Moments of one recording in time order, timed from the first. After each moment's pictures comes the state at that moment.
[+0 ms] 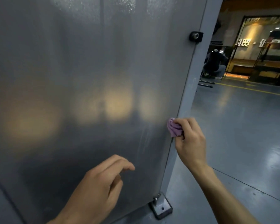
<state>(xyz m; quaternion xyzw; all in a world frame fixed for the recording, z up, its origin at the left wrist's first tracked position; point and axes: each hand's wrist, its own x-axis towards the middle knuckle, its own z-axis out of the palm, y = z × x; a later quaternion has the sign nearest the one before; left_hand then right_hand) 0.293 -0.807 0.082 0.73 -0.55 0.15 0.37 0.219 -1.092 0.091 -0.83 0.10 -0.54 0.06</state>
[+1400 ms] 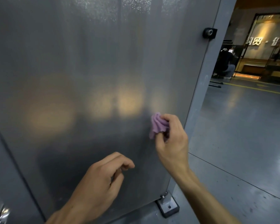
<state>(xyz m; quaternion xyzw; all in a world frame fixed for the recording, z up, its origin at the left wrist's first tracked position) 0.306 -0.790 0.072 0.75 -0.52 0.13 0.39 0.252 -1.006 0.094 -0.79 0.08 -0.55 0.27</state>
